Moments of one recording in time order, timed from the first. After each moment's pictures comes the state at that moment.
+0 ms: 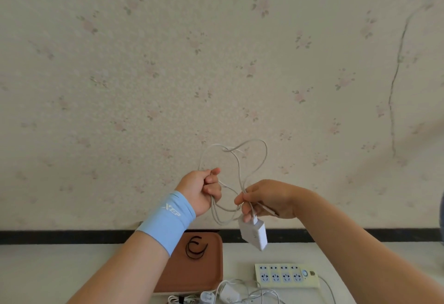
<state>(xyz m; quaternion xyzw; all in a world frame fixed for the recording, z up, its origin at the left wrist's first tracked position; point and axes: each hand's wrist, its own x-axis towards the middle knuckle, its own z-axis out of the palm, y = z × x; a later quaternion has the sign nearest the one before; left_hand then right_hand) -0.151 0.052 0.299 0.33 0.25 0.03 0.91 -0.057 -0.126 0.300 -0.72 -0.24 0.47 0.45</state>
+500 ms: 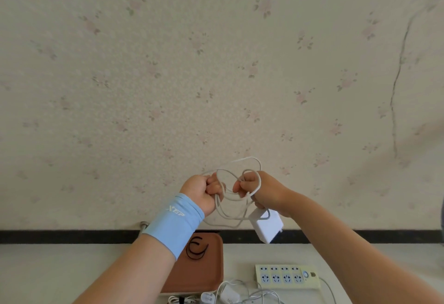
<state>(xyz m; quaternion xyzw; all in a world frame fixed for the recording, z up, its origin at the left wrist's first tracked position) -0.151 0.043 0.298 0.19 0.28 0.04 0.94 -0.071 -0.111 0.306 -0.80 -0.32 0.24 0.44</state>
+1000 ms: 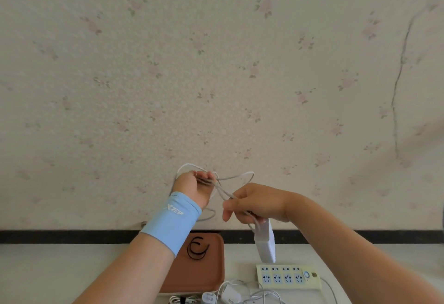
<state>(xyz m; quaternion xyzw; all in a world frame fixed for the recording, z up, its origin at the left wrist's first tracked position) -0.149 0.049 0.306 0.17 0.31 0.22 0.91 -0.081 -0.113 0.307 -0.73 -0.43 0.41 0.34</state>
